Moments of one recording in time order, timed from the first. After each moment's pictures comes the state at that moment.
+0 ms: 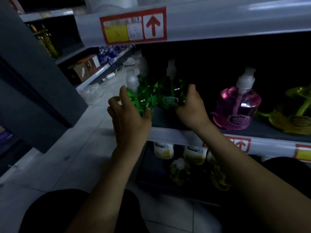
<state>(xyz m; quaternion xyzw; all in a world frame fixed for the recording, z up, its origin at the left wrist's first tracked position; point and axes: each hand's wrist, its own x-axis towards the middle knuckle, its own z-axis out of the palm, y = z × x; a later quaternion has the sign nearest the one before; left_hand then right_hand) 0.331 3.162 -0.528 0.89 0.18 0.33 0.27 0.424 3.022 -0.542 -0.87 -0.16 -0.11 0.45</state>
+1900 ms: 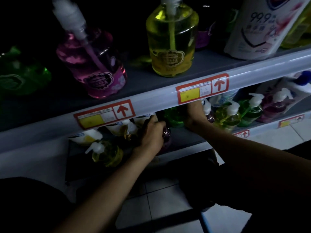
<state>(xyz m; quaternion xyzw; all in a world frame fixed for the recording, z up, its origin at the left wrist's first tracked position) 0.381 2.909 -0.725 0.96 -0.13 -0.08 0.23 0.402 2.757 -0.712 -0.88 0.10 -0.05 0.47</state>
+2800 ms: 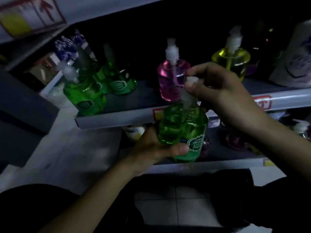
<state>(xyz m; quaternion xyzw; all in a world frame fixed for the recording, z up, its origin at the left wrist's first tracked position) 0.269 3.032 -0.549 0.67 -0.14 -0.18 0.71 0.308 2.853 -0.493 -0.73 -0.16 -0.04 0.66</state>
